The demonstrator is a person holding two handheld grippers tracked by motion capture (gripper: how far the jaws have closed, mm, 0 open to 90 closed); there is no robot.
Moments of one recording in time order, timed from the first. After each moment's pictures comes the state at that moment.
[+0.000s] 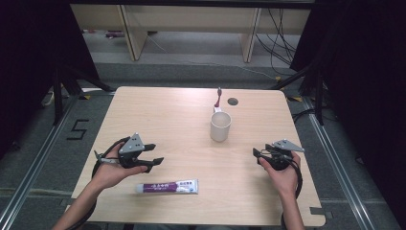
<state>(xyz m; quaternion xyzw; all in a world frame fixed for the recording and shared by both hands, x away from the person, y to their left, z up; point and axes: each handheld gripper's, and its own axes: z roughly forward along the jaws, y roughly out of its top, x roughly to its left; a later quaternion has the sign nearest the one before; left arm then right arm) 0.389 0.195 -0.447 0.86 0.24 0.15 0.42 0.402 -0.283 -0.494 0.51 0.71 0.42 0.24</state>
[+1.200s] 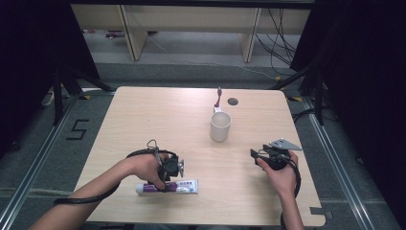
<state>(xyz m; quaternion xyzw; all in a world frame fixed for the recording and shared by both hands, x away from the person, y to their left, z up) 0.388 0.092 -0.465 1.00 0.02 -0.03 0.04 0.403 -0.275 -0.494 0.51 0.72 0.43 0.22</state>
